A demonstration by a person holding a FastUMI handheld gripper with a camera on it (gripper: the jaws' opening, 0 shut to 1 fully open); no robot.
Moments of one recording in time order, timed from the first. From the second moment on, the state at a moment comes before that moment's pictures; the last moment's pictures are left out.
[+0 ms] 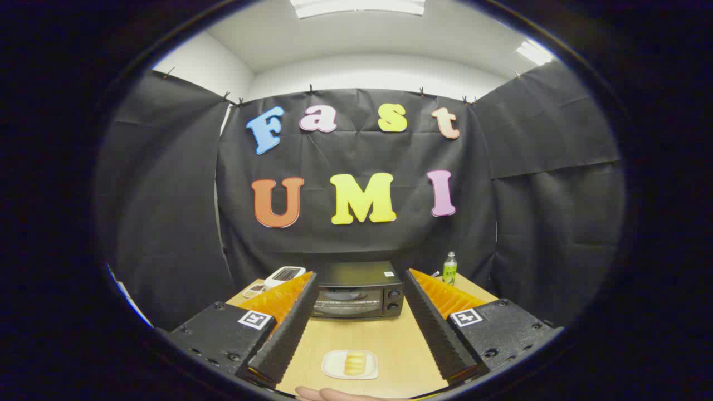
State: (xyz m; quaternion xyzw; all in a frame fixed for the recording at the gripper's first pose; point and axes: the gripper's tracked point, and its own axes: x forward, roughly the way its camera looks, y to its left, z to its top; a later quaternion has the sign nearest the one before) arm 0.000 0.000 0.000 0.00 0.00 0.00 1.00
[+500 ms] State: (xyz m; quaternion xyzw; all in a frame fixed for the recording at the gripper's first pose) arm 0.003 0.003 -0.005 -0.01 0.00 0.00 1.00
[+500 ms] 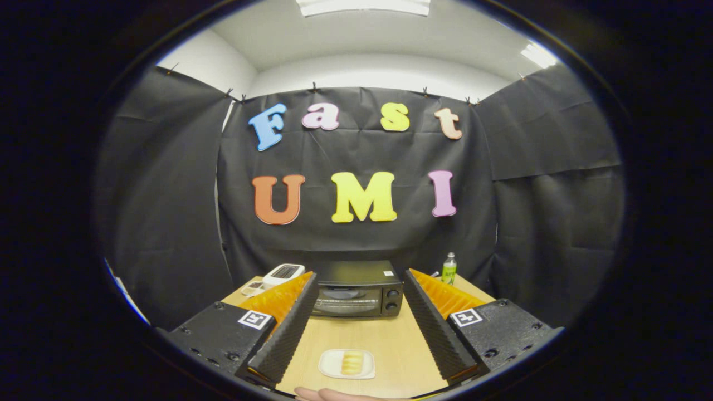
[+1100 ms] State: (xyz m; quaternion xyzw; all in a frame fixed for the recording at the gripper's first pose) arm 0.031 0.012 -0.018 -0.01 0.01 0.01 1.00
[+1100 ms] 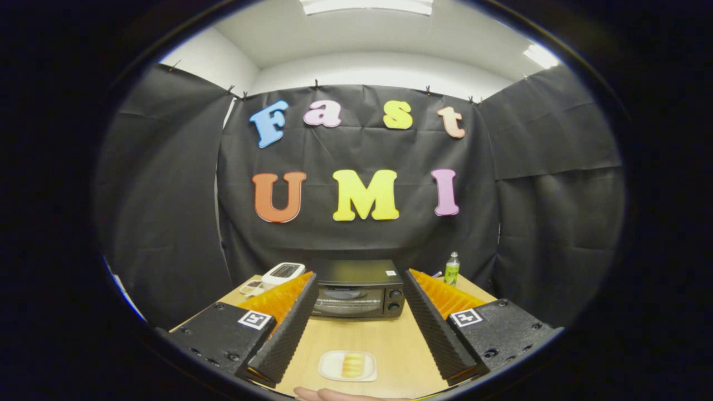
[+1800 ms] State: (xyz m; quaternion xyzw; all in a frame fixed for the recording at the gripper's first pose) arm 0.206 0.022 -0.140 0.00 0.10 0.01 0.99
